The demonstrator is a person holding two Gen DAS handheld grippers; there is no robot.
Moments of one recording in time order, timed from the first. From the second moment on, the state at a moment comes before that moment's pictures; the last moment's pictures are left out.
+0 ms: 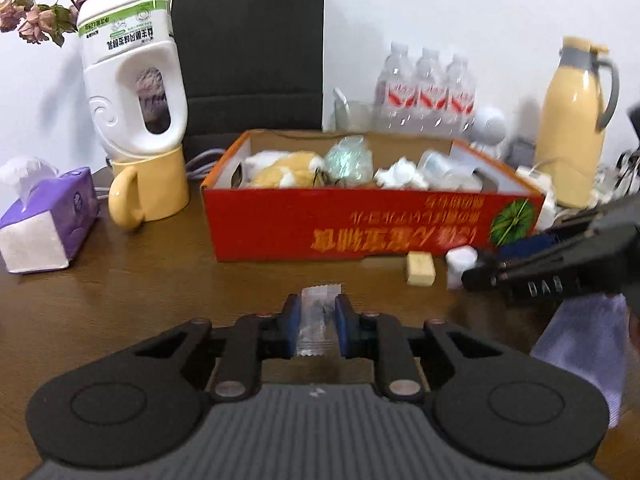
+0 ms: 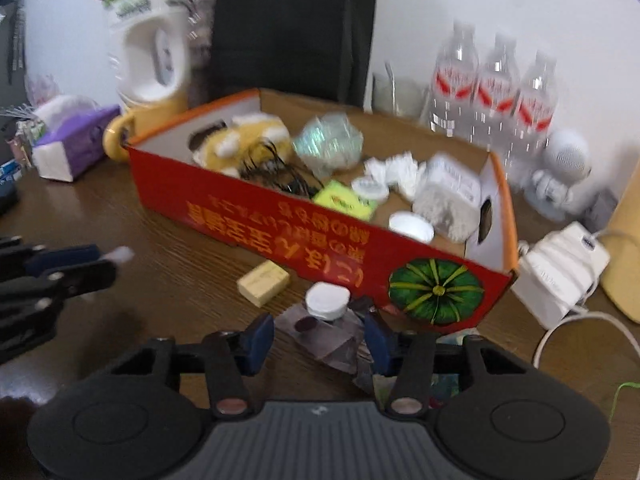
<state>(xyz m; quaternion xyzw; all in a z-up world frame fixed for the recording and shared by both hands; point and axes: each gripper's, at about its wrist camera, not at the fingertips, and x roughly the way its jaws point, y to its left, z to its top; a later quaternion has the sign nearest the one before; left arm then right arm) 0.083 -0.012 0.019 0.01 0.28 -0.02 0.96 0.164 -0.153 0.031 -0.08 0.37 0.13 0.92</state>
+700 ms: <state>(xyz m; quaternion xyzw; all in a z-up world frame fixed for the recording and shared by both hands) 0.091 -0.009 0.007 0.00 0.33 -0.03 0.94 0.164 -0.145 0.027 -0.07 0.37 0.16 0.91</state>
